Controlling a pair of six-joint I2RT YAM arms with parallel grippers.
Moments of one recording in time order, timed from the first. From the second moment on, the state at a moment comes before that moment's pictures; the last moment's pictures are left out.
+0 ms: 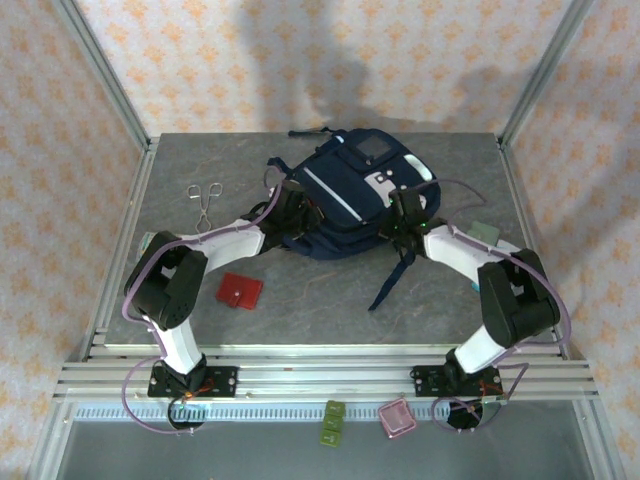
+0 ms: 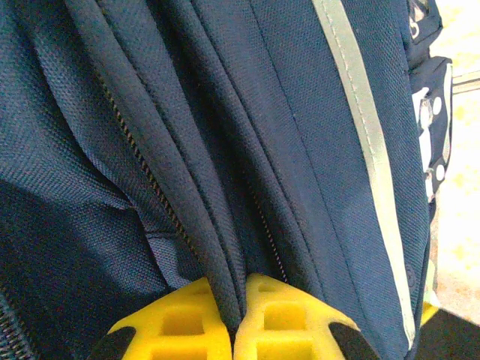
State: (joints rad) left arm -0.50 1.77 1.08 0.00 0.08 -1.01; right arm 0.36 1.58 0.92 -0.25 0.13 0.70
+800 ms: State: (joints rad) left arm -0.46 1.83 1.26 -0.12 0.15 -0.90; right arm 0.39 1.35 0.73 -0.19 0.12 0.75
